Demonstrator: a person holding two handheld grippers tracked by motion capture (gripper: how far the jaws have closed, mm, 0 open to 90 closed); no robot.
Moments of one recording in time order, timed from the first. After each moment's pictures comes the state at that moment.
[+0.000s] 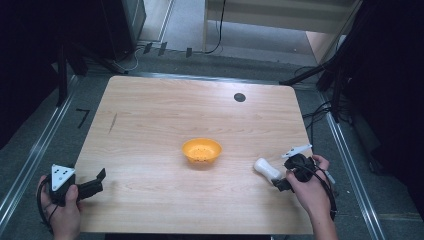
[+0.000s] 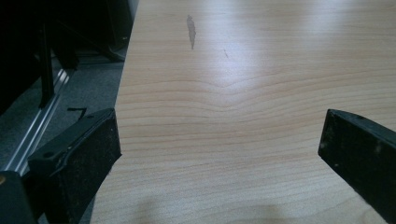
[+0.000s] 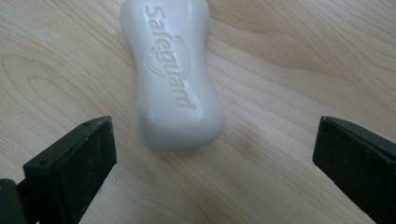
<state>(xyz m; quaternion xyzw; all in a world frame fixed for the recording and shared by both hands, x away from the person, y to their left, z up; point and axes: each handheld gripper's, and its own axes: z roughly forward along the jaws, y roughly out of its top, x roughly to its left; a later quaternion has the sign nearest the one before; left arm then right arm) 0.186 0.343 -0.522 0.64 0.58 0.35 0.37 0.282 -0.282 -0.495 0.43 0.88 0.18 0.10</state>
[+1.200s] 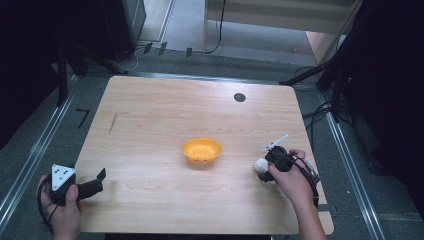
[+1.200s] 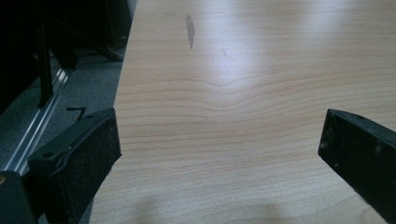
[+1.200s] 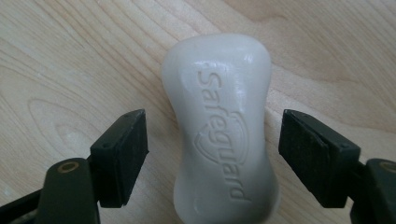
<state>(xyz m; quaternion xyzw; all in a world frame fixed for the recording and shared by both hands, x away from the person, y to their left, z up) 0.187 0.343 -0.522 0.64 0.58 0.35 0.37 0.312 -0.237 -0.504 0.41 0.90 0.14 0.04</state>
